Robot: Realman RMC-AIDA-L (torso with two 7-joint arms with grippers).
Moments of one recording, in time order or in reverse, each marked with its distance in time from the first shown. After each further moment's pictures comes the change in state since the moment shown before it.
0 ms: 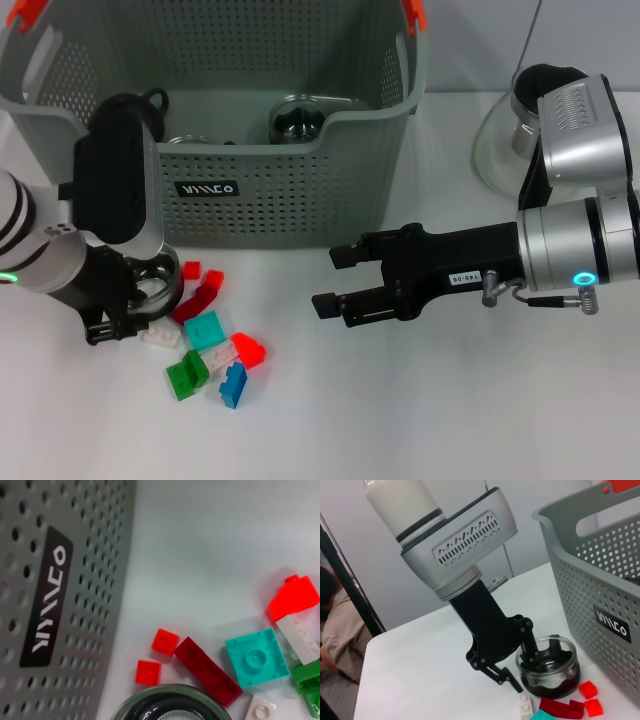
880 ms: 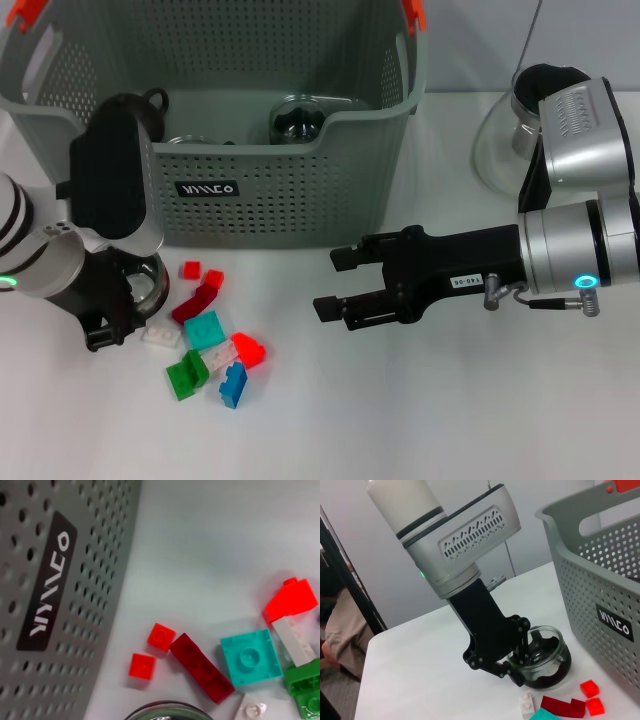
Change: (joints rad) left arm 0.003 0.000 0.001 0.012 0.000 0.030 -0.060; right arm -0.005 0.000 -0.001 -0.001 0.000 -0.004 -0.012
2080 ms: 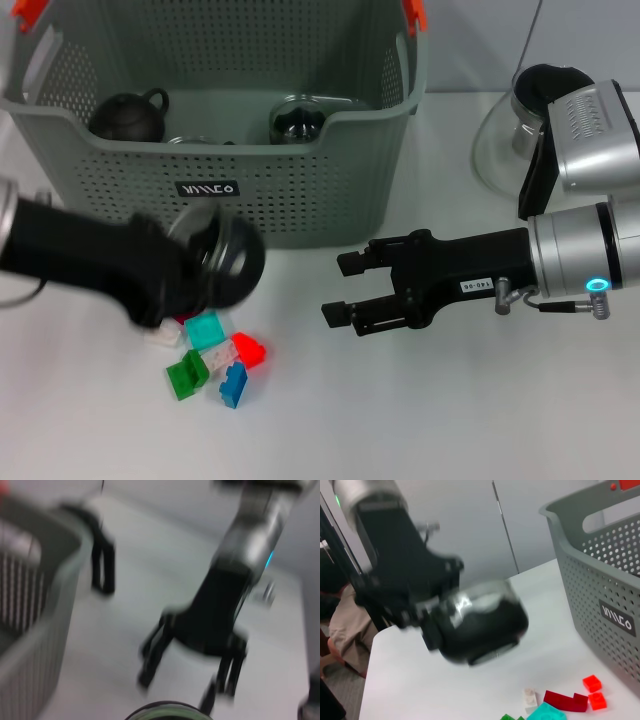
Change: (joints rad) left arm 0.024 -0.002 -0.443 0.219 -0.647 0.527 -0.238; right arm -0.010 -0.009 0.003 -0.007 -0.006 -0.025 -0.002
